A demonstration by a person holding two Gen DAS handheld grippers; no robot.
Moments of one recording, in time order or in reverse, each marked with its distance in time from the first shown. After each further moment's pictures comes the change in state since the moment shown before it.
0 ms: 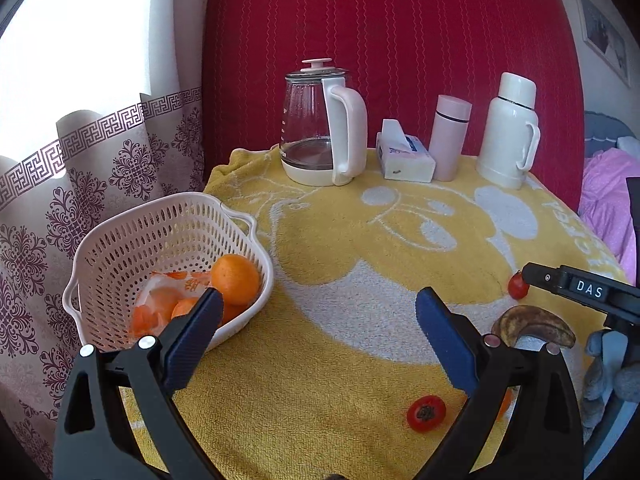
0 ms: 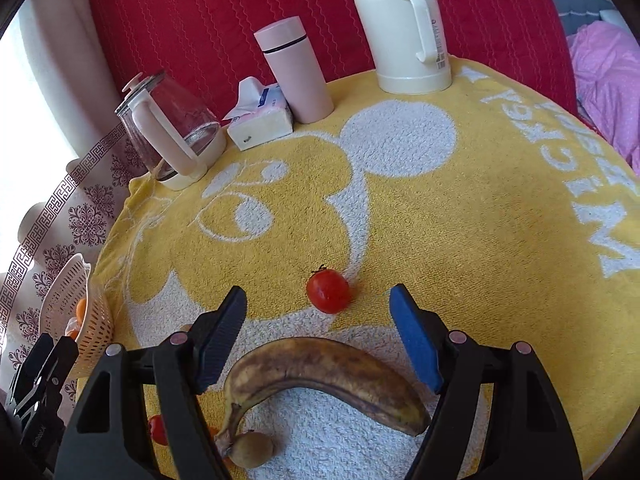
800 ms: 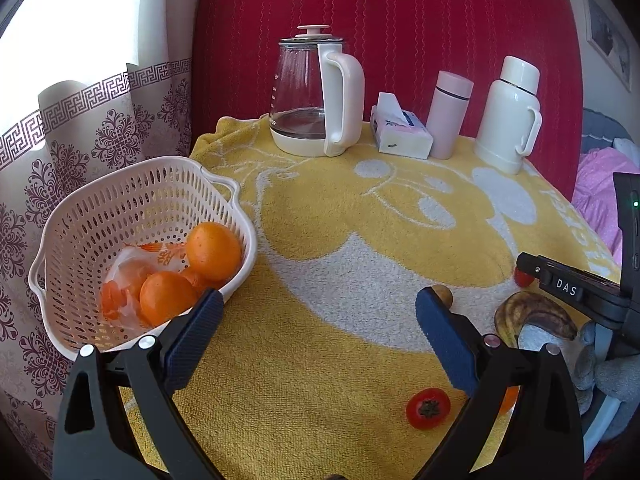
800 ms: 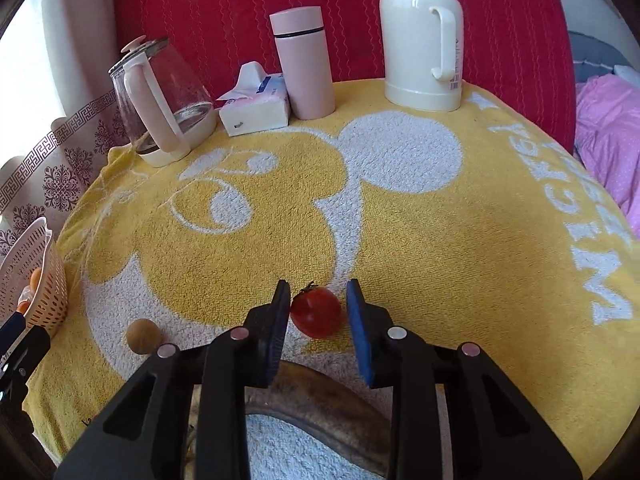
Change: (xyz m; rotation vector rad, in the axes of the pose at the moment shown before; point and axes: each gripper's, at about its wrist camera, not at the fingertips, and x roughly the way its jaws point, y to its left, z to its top) left arm 0.024 0.004 -0.009 -0.035 0.083 -0.049; right arm 0.017 0.010 0.000 -0.154 -0.033 -0.092
